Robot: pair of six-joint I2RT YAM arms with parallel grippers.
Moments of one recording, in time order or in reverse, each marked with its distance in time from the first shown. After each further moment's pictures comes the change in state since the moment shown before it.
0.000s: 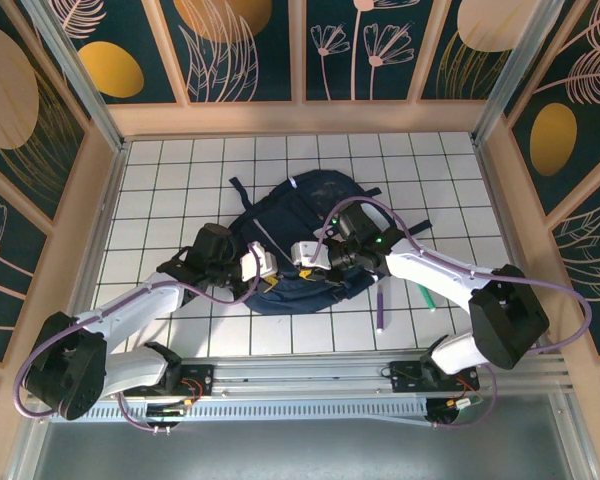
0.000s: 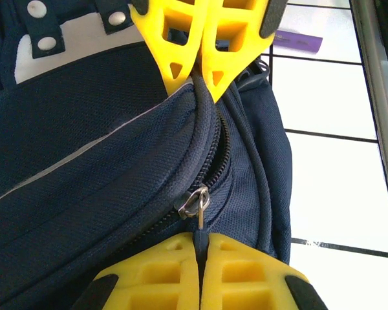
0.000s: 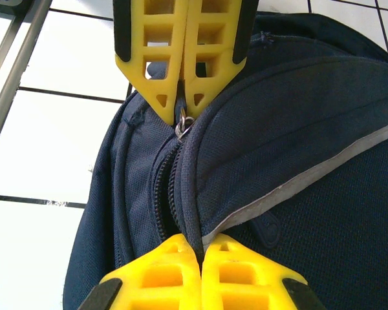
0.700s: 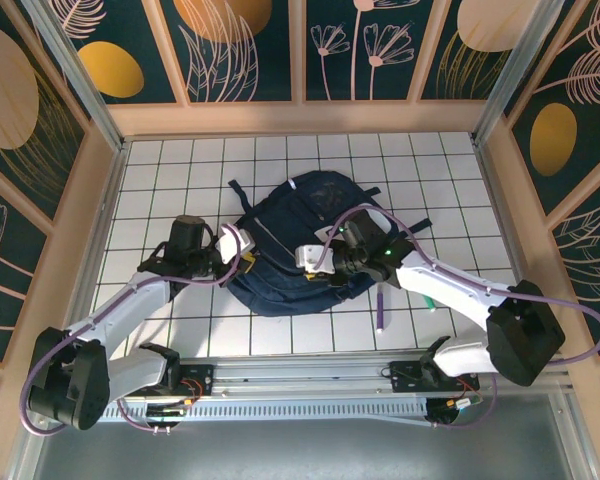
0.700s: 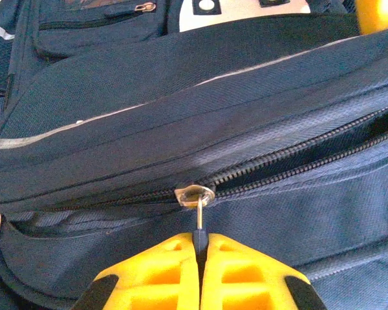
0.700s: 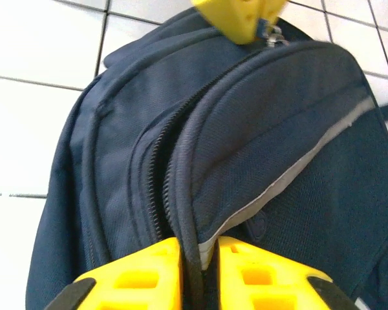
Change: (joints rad) left arm 0.190 -0.055 0.002 -0.020 -0.077 -0.110; right arm 0.039 -0.111 -0.091 0.111 0.159 0.053
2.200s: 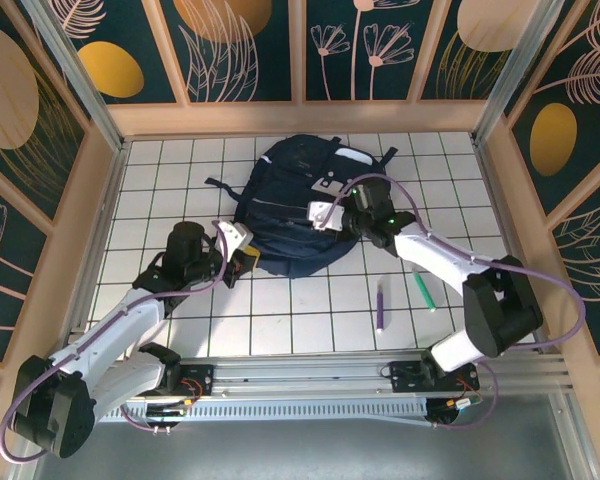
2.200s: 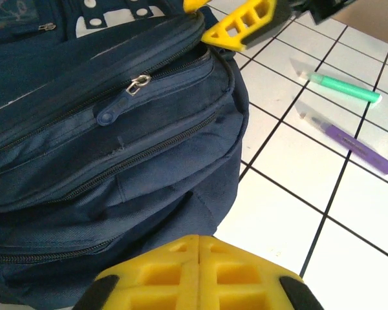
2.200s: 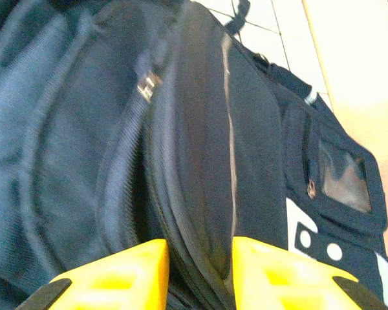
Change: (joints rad) left arm -0.090 -0.152 -0.047 0.107 -0.071 -0.356; right arm -0.198 0.155 0.147 0.122 0.130 -0.184
